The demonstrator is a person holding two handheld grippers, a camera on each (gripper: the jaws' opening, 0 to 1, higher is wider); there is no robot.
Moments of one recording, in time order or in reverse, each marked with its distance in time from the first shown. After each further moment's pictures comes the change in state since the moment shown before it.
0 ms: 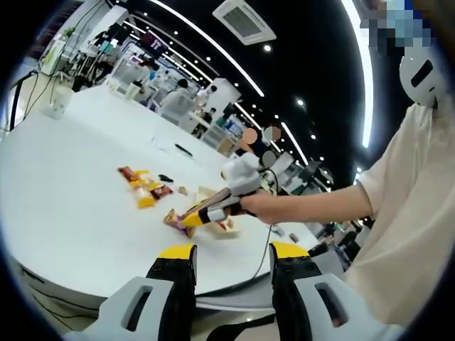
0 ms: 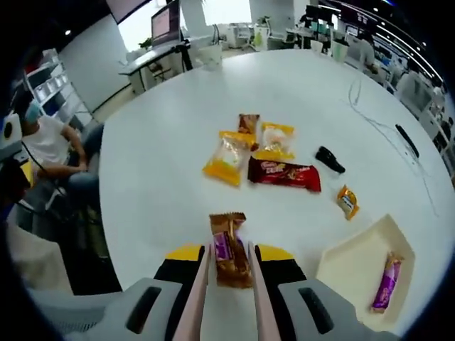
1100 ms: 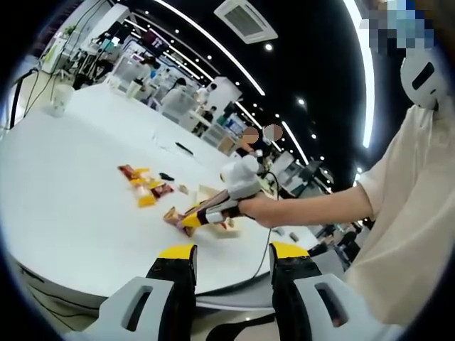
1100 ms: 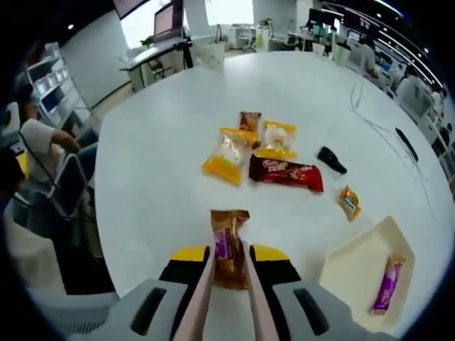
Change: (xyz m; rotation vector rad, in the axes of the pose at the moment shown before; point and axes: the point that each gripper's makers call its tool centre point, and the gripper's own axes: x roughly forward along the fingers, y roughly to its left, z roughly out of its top) left arm 0.001 0.001 0.000 -0.007 0.007 0.002; right arm 0.004 -0.001 -0.003 -0.018 -0.015 -0.023
